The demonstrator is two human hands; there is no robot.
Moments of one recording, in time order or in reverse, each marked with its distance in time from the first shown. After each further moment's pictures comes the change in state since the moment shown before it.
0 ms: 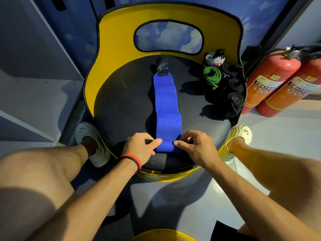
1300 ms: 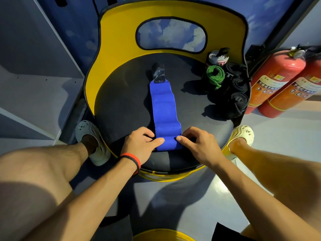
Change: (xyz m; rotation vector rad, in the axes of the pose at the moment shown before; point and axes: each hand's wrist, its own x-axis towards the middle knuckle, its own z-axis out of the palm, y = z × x) left_hand 0.002 0.002 -0.002 -0.099 0.043 -0.026; right_hand 0.007 0.004 -0.004 -0.037 -0.049 -0.120
